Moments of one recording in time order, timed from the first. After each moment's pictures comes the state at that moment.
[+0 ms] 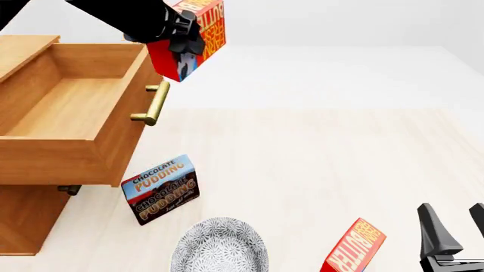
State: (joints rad) left arm -0.49 1.62 -1.99 1.18 -0.01; right arm 0.00 0.00 0.00 0.00 0.00
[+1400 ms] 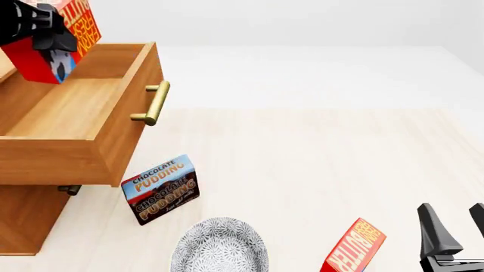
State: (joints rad) left arm -0.06 1.34 -1.74 1.20 0.00; right arm 0.00 0.00 0.00 0.00 0.00
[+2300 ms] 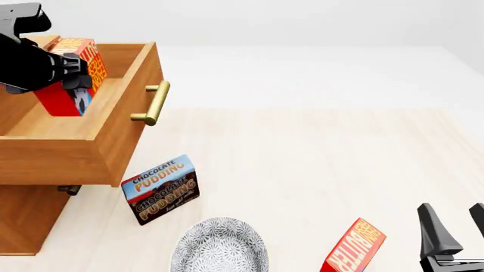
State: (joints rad) left arm 0.00 1.35 -1.44 0.95 -0.08; right arm 0.00 0.00 0.00 0.00 0.00
